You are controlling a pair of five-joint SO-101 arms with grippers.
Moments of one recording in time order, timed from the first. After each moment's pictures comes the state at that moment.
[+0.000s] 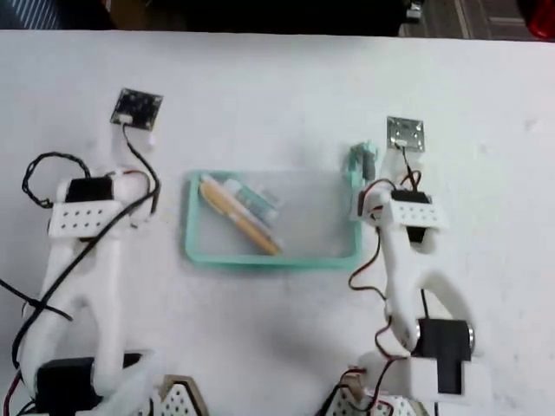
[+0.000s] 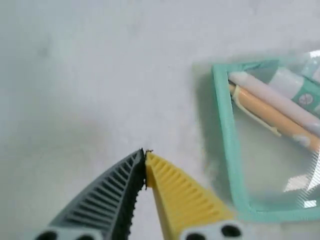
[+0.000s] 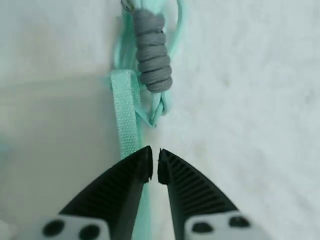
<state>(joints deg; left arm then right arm) -10.4 -20.1 35.9 56.0 -12.7 0.1 -7.9 40.0 39.5 -0.2</state>
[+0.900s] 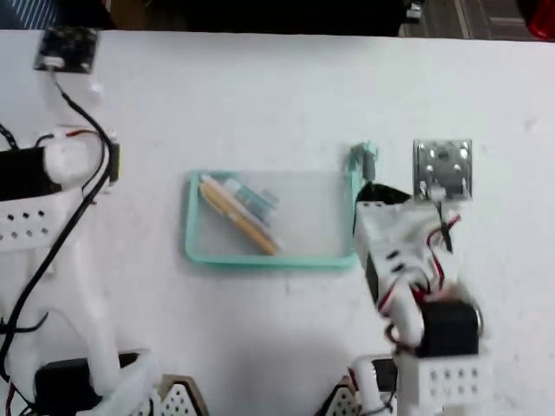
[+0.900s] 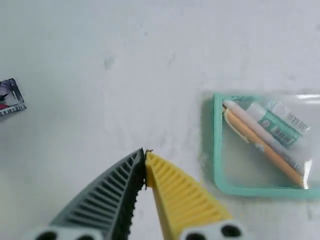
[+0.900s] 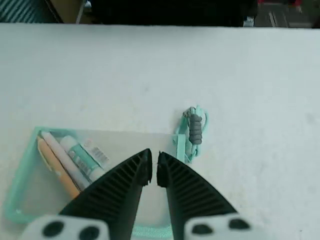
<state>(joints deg) -13.5 -20.1 -7.8 94.3 -5.8 -7.5 -69.0 40.0 67.1 -0.1</state>
